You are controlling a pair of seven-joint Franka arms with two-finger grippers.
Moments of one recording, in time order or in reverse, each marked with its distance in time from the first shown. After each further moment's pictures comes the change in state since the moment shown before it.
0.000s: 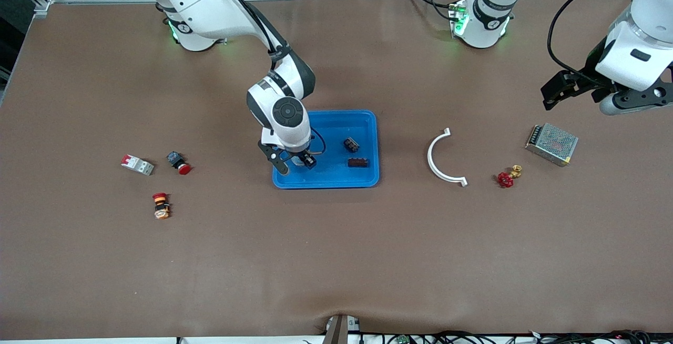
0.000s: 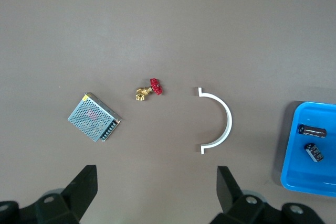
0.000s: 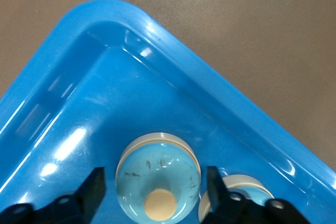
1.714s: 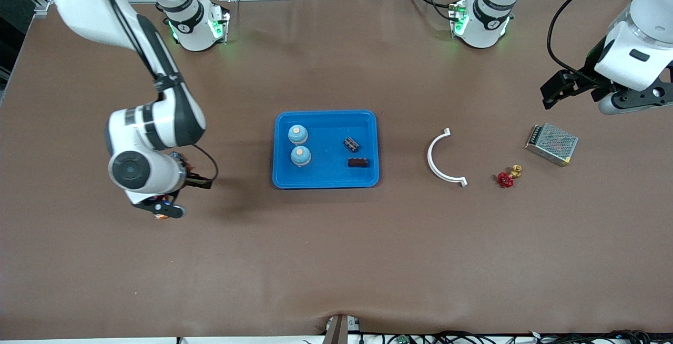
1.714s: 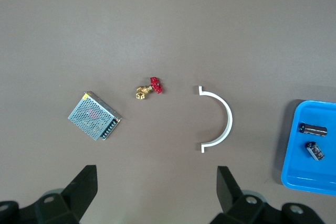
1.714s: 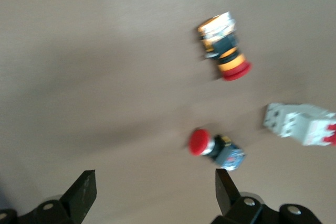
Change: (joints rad) left arm 0.000 0.000 -0.001 0.000 0.000 -0.004 0.000; right arm -0.484 -0.159 -0.038 0.098 -0.063 -0.440 -1.139
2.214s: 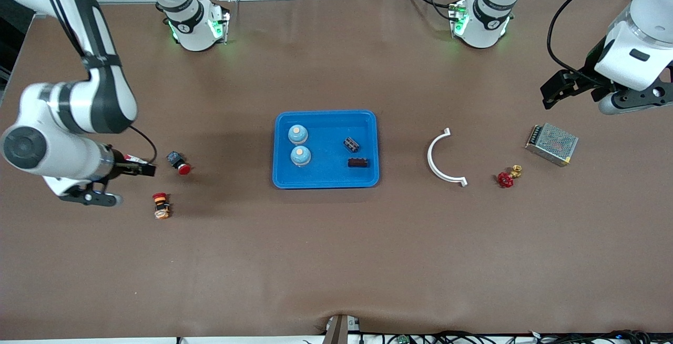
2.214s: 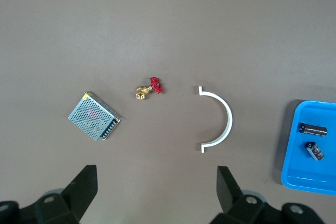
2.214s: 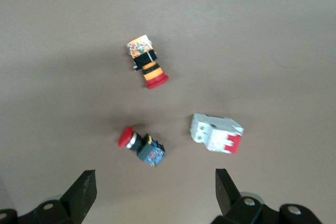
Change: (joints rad) left arm 0.000 0.000 0.000 0.000 0.000 0.000 0.000; right arm -0.168 -0.212 0.001 -0.099 -0.001 -0.025 -0.264
